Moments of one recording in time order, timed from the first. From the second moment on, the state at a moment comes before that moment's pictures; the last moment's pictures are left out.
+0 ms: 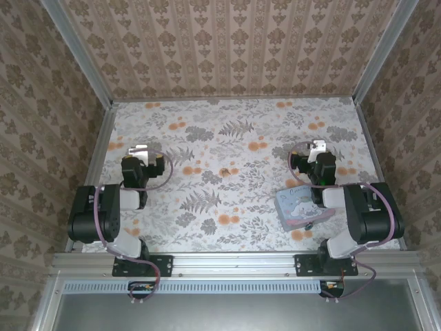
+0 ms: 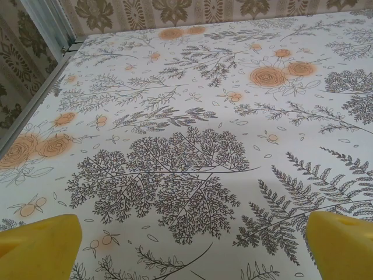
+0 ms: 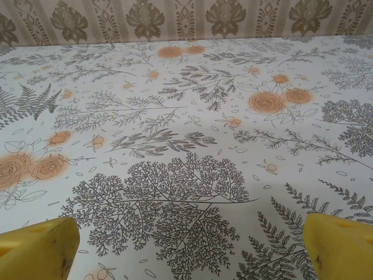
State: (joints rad) left arm -0.02 1.55 0.38 0.80 -0.02 0.08; right arm 0.00 1.53 0.39 0.79 0.02 0.03
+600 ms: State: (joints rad) left arm -0.02 1.55 0.39 0.76 -0.01 0.08; right arm 0.00 1.53 0.39 0.79 0.02 0.03
